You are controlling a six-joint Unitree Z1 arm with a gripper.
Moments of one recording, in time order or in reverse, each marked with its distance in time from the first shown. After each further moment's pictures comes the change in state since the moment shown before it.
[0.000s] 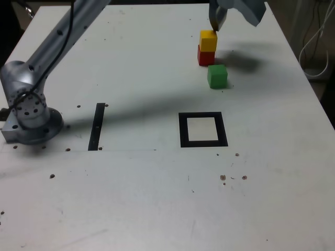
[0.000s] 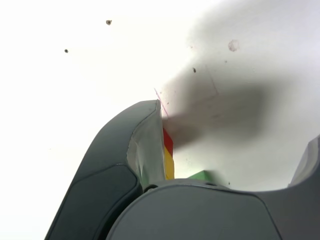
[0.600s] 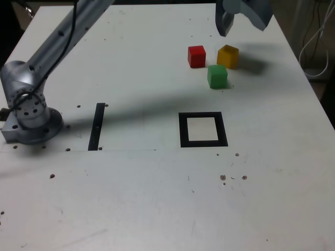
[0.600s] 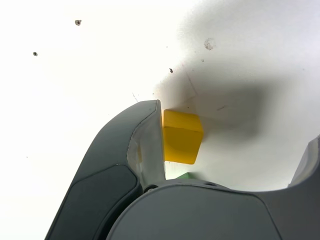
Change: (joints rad) arm -0.013 0.016 0.005 -0.034 -0.029 0.000
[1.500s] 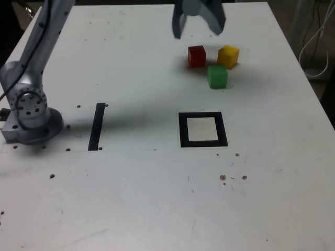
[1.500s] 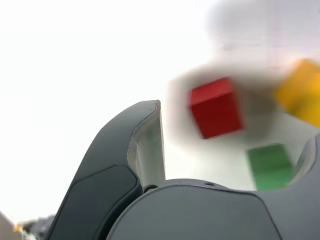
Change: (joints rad) arm 0.068 -0.260 0.590 -0.093 0.074 -0.198
